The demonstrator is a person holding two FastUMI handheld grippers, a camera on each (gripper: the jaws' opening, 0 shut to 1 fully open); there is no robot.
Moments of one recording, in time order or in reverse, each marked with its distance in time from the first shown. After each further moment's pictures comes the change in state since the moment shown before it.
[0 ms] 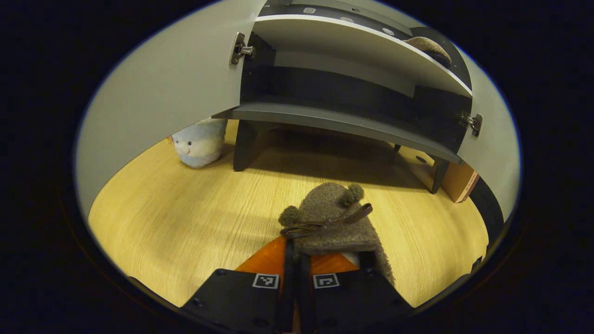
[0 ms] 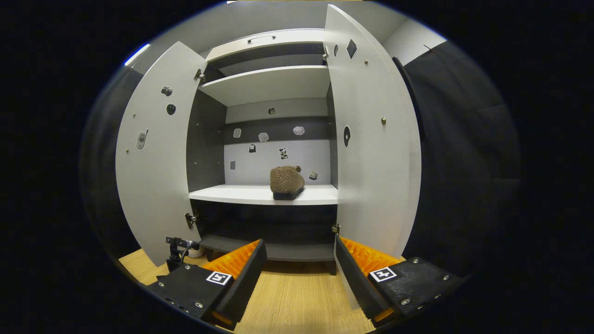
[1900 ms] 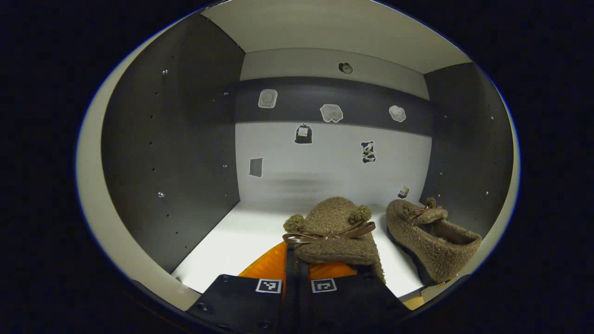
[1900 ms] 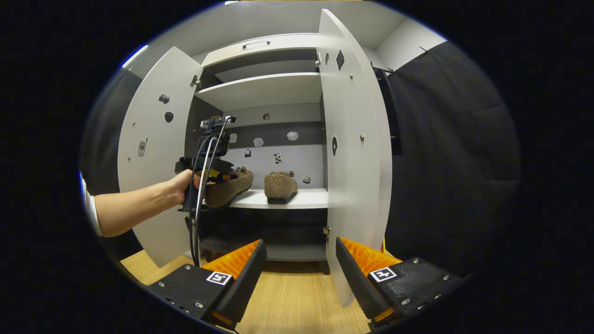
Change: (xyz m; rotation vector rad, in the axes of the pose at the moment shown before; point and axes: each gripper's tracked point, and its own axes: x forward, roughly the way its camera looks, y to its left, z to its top) left arm 0.009 -0.096 0.447 0.126 -0.350 0.024; right arm -0.027 -0.011 0.016 0.003 -0.004 -0.037
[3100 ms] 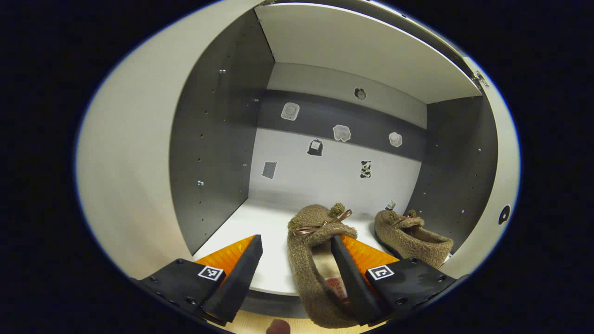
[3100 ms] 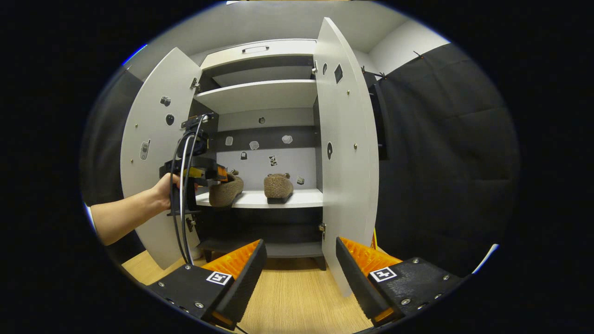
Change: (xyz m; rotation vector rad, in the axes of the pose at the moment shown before) left arm -0.074 0.032 0.006 -0.148 -0.103 -0.065; right arm -0.036 0.014 0.005 0.003 -0.014 -0.084
